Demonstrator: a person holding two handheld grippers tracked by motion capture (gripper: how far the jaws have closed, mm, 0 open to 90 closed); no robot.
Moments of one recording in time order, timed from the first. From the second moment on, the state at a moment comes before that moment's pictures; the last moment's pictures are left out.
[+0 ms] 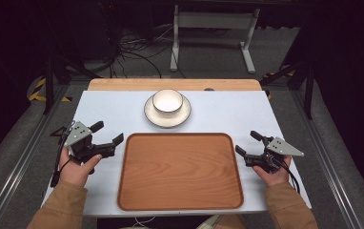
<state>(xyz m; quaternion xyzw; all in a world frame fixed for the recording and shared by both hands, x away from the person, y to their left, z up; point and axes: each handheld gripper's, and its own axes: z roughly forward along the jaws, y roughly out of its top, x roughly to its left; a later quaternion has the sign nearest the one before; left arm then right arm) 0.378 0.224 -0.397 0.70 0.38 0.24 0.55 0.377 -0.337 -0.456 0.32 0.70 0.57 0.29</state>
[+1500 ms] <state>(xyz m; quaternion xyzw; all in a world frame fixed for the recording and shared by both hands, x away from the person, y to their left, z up) 0.472 0.137 -0.353 0.72 0.33 0.20 0.58 0.379 -0.336 -0.456 0.32 0.71 0.57 0.28</state>
